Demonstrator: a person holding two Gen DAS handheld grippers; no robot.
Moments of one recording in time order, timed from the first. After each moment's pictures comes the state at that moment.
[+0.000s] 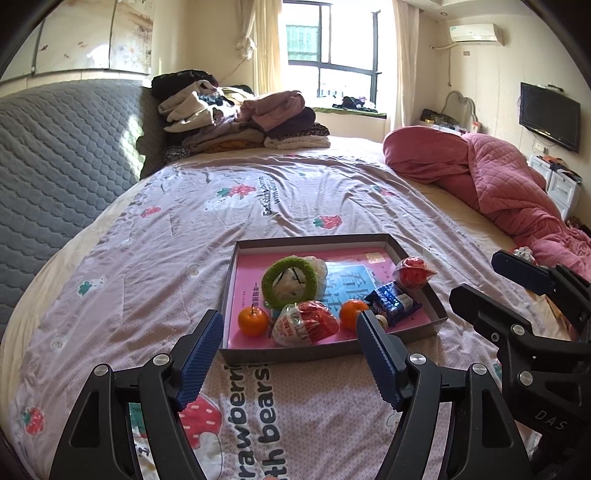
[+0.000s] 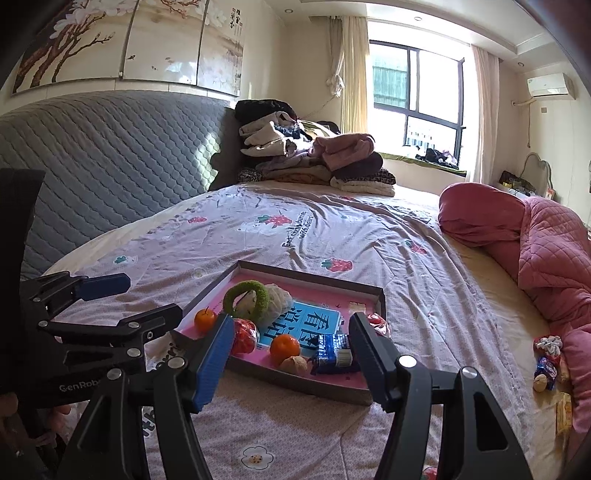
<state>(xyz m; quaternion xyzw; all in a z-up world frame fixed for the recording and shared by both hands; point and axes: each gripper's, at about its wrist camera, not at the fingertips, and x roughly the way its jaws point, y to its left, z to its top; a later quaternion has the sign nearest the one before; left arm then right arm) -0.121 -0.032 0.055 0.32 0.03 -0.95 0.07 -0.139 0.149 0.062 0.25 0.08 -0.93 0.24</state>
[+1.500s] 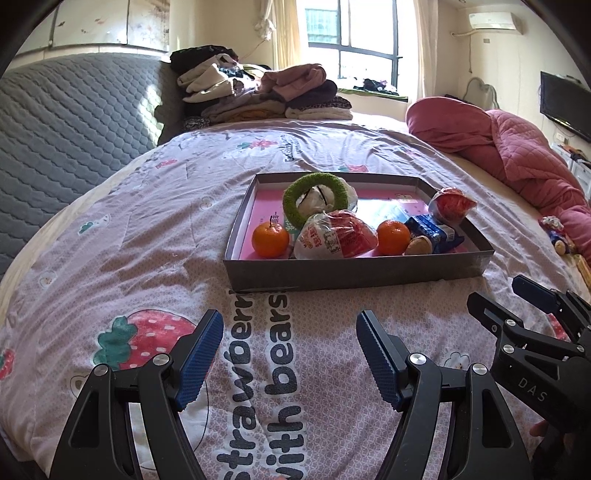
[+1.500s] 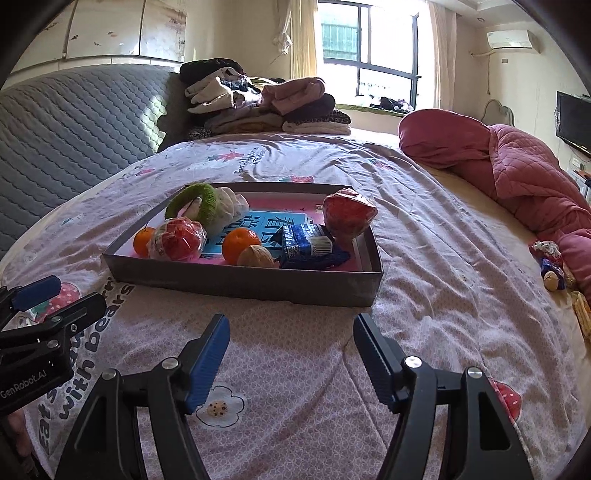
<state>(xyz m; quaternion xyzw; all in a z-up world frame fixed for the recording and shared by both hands) -0.107 -0.036 -0.046 0.35 0.03 -0.93 0.11 -0.143 0.162 -0.055 0.33 0.05 -0.93 0.14</state>
